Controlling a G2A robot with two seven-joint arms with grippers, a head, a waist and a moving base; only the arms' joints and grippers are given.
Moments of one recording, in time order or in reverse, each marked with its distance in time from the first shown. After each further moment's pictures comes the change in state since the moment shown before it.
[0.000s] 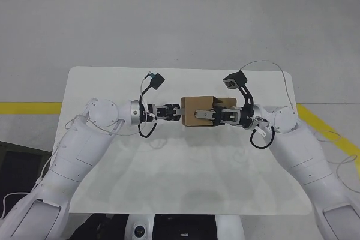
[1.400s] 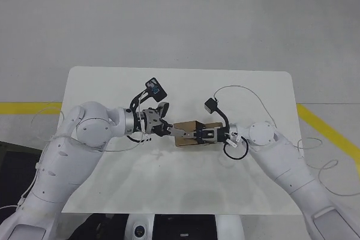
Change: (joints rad) left arm 0.184 0.085 -0.160 -0.418 0.628 -0.159 0.012; right arm -0.054 -0.052 -0.130 0.099 -0.287 0.232 -0.162
